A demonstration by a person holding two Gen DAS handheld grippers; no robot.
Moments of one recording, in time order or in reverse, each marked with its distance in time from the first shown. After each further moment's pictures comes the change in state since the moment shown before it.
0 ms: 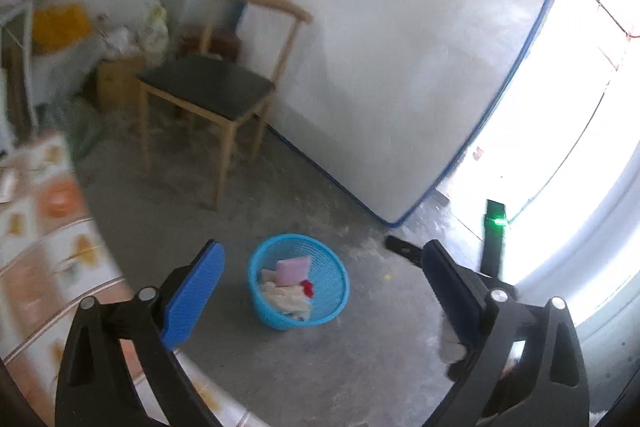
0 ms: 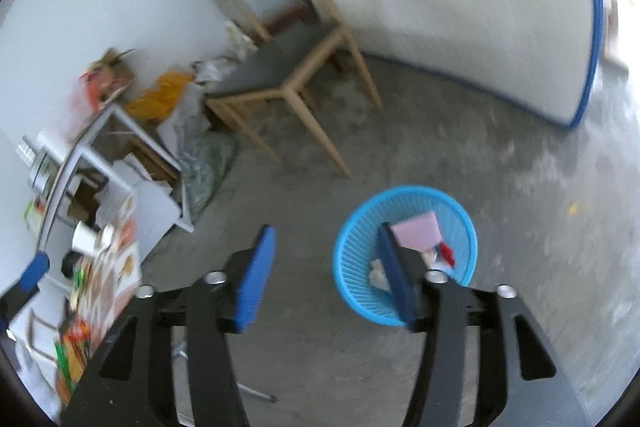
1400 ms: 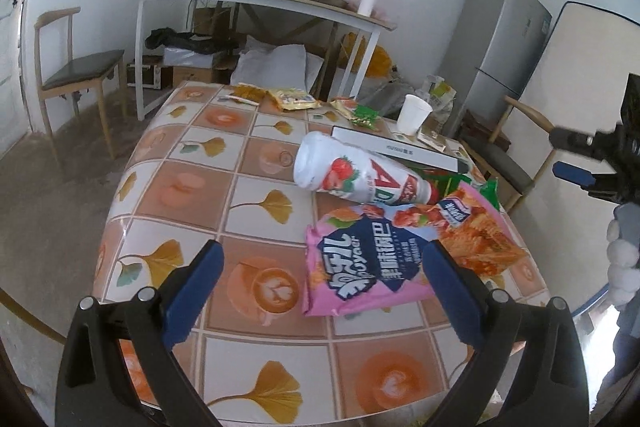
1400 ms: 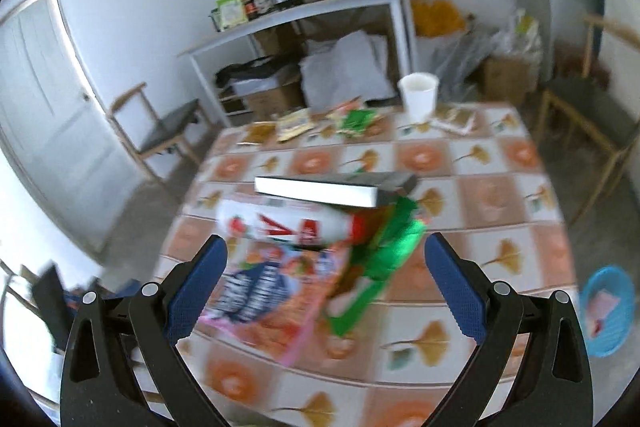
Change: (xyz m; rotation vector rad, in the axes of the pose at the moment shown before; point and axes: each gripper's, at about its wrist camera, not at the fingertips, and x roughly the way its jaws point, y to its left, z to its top) left arm -0.402 0.203 -0.298 -0.465 -0.296 0.764; right arm -0.077 0.463 -0.211 -0.685 0.243 0.485
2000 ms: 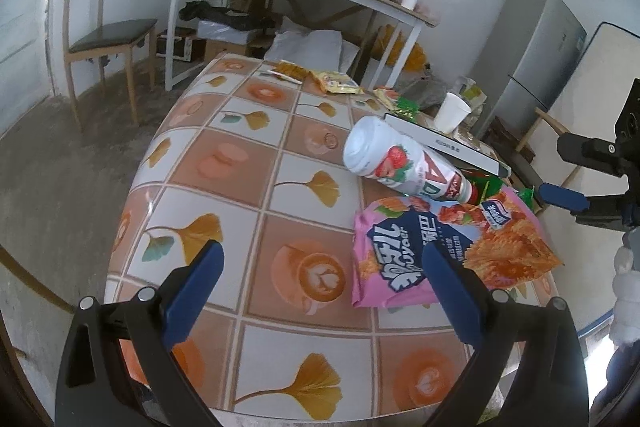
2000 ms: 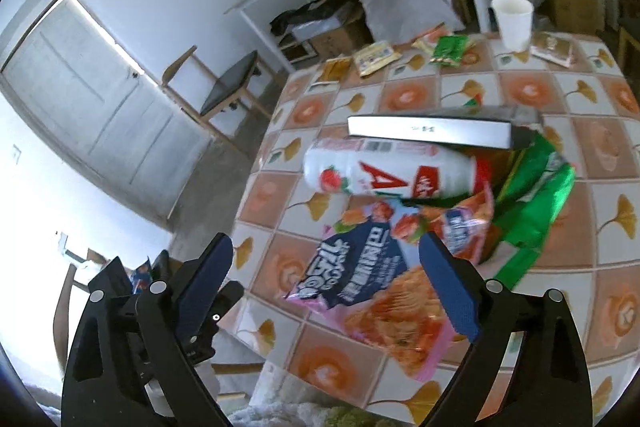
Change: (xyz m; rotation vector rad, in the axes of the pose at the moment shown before) left arm 0.005 0.032 -0.007 -0.113 0.046 0.077; right arm 0.057 0.058 -0.008 0.037 0.225 0.244
